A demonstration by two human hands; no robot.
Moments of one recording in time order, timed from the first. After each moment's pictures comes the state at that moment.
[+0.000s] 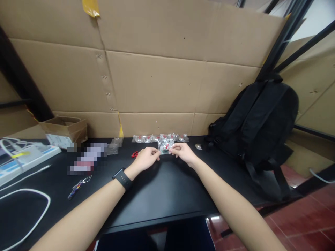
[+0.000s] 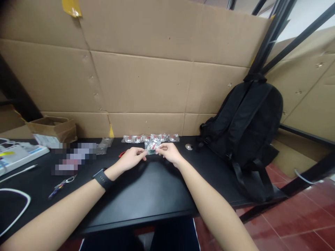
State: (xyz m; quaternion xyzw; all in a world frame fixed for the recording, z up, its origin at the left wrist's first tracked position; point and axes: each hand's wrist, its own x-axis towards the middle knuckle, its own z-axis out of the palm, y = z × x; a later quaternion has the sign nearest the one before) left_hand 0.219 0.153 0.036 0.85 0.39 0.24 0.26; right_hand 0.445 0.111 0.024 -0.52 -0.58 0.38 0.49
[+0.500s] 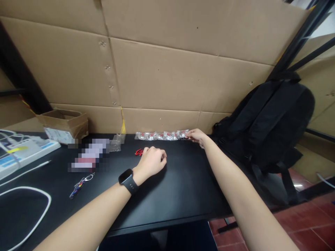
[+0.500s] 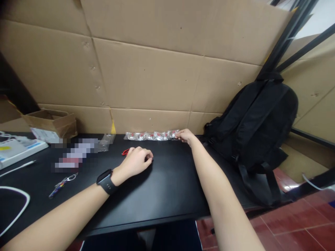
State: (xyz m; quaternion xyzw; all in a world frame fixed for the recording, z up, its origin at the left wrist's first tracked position) left_hand 0.219 0.132 0.039 0.90 0.36 0.21 0.08; right_hand 0.539 0.195 0.050 -0.71 -0.46 0.35 0.41
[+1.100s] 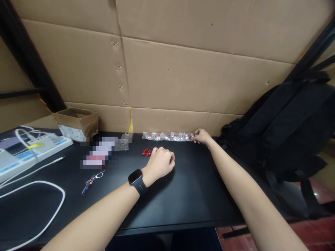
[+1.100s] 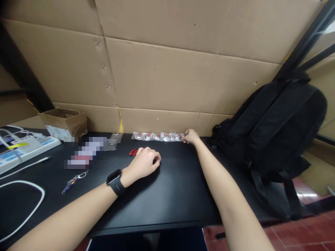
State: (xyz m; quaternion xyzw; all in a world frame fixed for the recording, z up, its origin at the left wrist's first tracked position) left_hand 0.220 0.128 0.038 0.91 0.35 0.22 0.07; right_hand 0.536 0.211 0.045 -0.80 -0.50 0.17 0.27
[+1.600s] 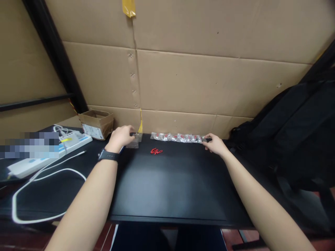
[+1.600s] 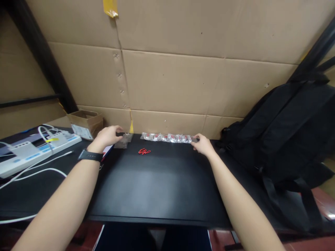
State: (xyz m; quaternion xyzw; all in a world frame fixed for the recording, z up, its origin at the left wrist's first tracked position) left_hand 0.059 0.250 0.076 0.77 0.61 0.19 -0.02; right_hand 0.526 0.147 0.048 -0.74 -0.58 0.11 0.32
